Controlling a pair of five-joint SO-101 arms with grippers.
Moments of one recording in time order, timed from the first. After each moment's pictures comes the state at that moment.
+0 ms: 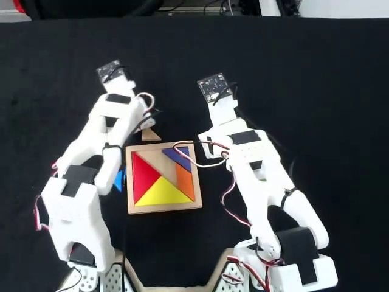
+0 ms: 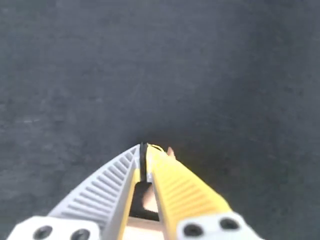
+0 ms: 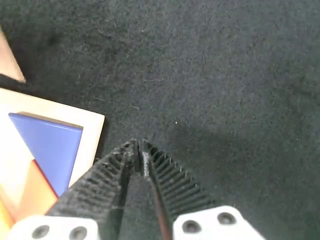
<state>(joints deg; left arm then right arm) 5.0 23.2 8.0 47.6 33.5 -12.3 -12.8 45.6 36.8 10.2</state>
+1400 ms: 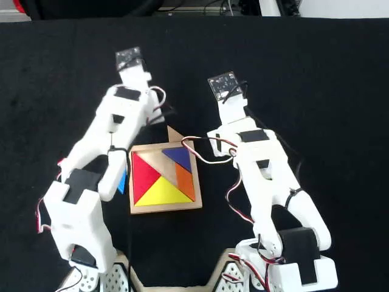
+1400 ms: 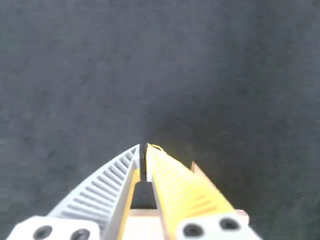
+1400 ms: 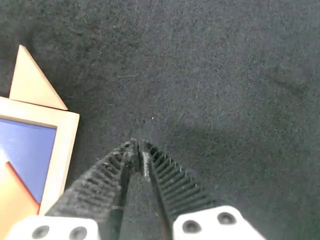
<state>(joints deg) 8.9 20.0 4.4 49.9 25.3 -8.4 -12.8 45.6 36.8 11.8</state>
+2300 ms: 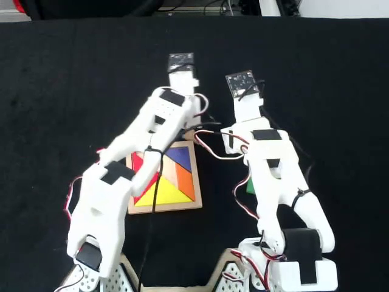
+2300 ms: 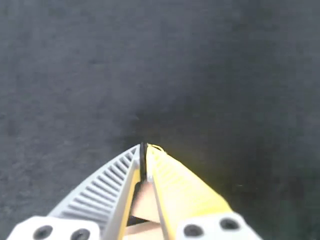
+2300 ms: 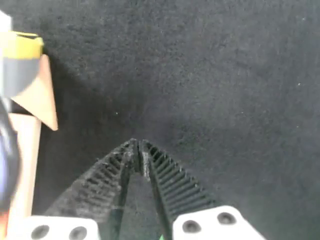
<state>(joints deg) 21.5 36.4 -14.5 51.0 22.9 -2.4 -12.8 45.6 36.8 11.8</state>
